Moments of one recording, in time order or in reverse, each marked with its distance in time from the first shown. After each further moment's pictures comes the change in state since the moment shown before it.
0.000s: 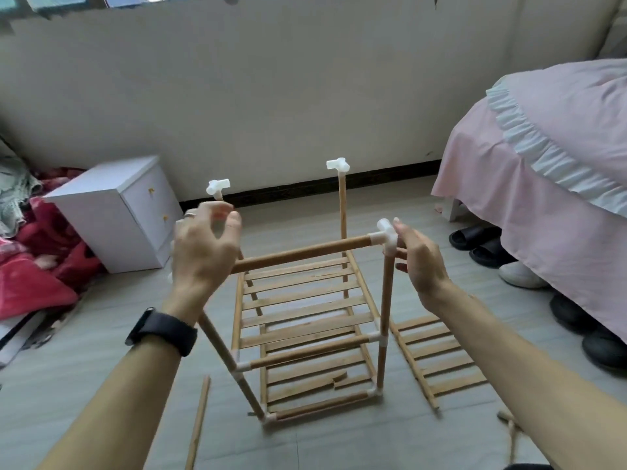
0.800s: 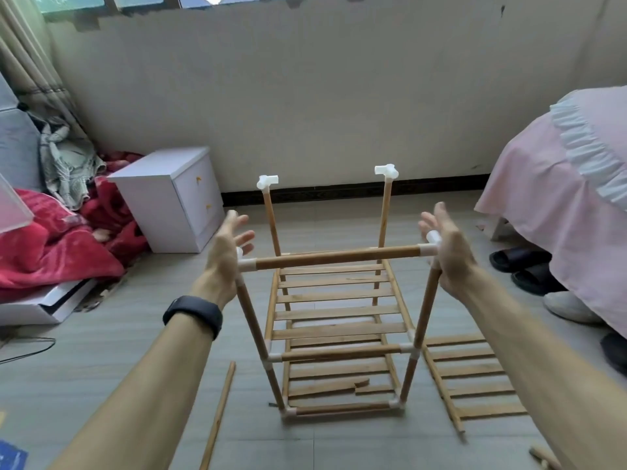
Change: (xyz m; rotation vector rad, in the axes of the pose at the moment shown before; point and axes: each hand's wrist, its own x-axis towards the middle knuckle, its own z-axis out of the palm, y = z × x) left_hand 0.002 -0.053 -0.025 -0.795 -0.126 -0.718; right_hand 0.035 -0.024 0.017 0.171 -0.086 0.072
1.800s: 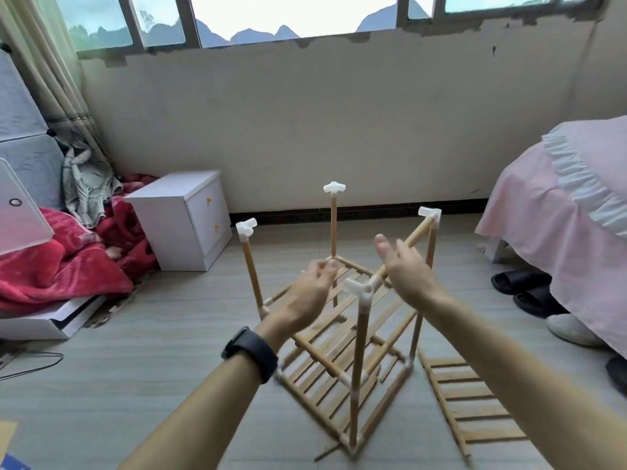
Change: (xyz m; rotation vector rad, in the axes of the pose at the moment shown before) left_hand -0.058 -0.028 0.077 0.584 -0.435 0.228; right_hand -0.051 -0.015 0.064 -0.602 -0.126 -0.065
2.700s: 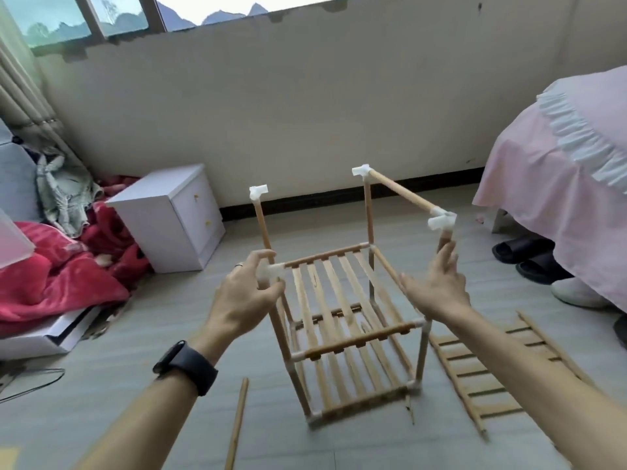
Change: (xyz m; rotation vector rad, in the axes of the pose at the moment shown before) left_hand -0.014 -0.037 -0.073 0.480 0.258 0.047; right_hand 0.020 0.093 0.009 -0.308 0.233 0.200
